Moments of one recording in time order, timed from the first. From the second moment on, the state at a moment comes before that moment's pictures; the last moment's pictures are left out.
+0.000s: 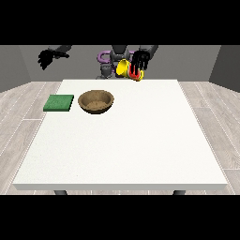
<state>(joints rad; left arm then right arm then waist) -0.91 0.20 -0.35 -0.60 -1.03 0.49 0.21 -0.18 -0.37 -0.34 -1.07 -0.22 0.43 -0.28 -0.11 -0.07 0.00</state>
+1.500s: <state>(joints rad) -0.97 0.05 -0.49 -0.65 -1.35 0.28 0.36 -0.21 -0.36 -0.36 -0.99 -0.23 0.39 -0.23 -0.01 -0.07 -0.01</state>
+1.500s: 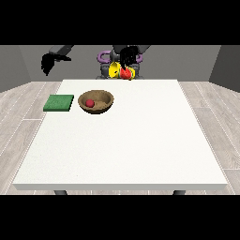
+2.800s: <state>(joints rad) -0.45 0.05 -0.09 -1.19 -0.13 0.18 -0.24 -0.43 -0.17 -0.35 -0.87 -0.19 0.08 -0.33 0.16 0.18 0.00</state>
